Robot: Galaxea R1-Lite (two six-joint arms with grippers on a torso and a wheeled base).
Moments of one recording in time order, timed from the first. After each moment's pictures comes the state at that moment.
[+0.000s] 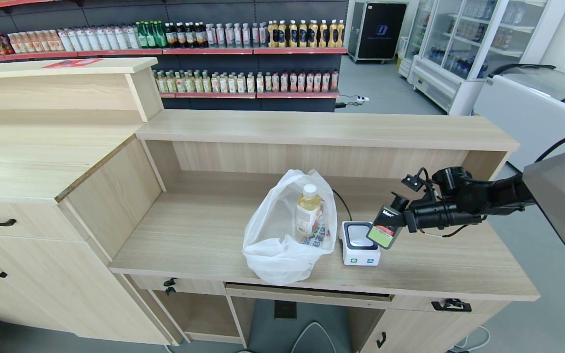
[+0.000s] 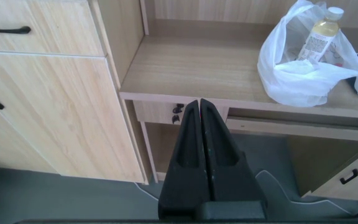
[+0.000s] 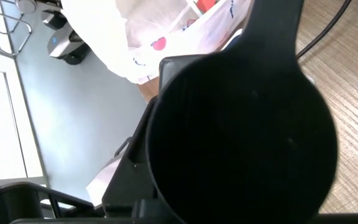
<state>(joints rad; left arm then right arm) 0.00 0.00 0.00 0.00 0.01 0.01 -0.04 2.44 -1.65 0.12 0.97 -0.44</state>
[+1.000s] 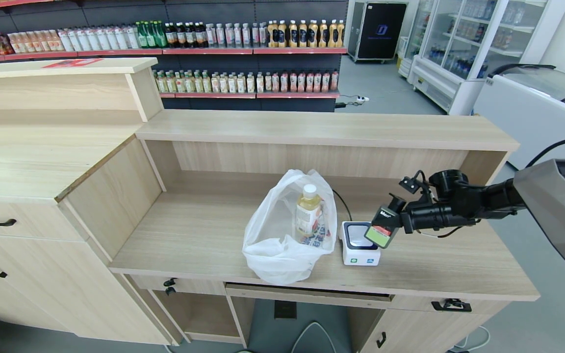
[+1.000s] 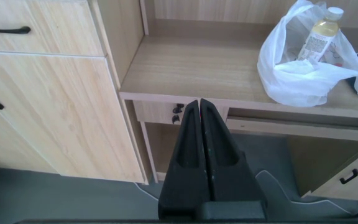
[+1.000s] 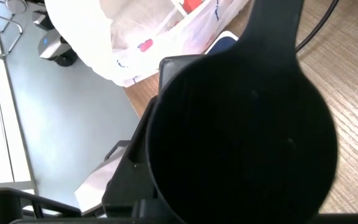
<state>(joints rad) 0.00 0.00 0.00 0.00 0.01 0.01 -0.04 2.48 -1.68 0.06 0.97 -0.44</state>
